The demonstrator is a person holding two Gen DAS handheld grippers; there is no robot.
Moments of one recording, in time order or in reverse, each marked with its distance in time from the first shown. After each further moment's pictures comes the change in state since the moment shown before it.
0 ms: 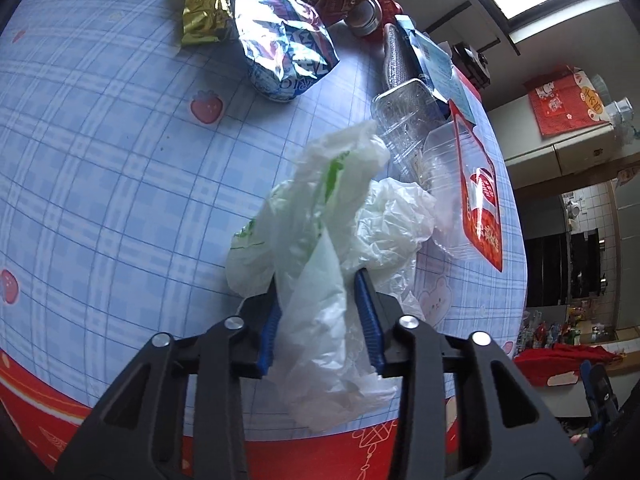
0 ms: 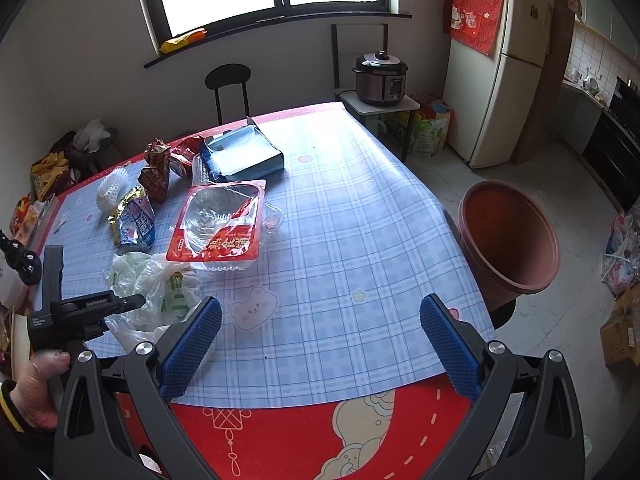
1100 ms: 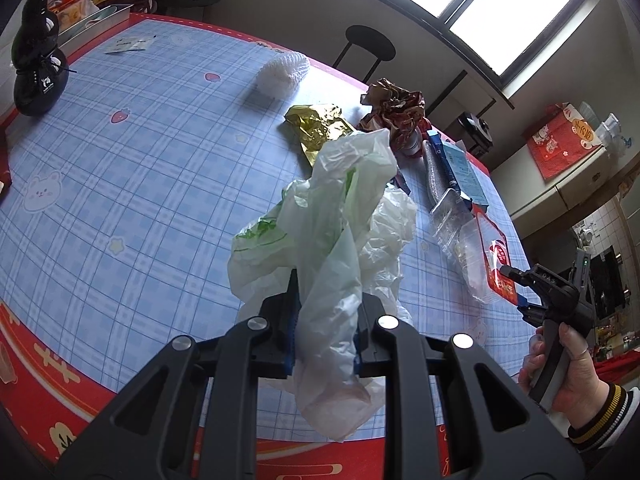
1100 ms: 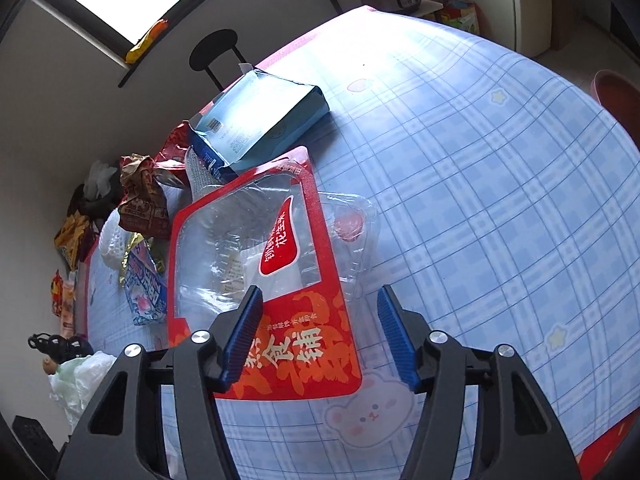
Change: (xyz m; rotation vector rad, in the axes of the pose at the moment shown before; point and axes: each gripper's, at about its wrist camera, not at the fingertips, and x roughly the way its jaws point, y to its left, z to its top) left arm -0.122 0.094 0.001 0.033 -0.298 0.061; right arm 0.200 0.042 0.040 0.322 0.207 0.276
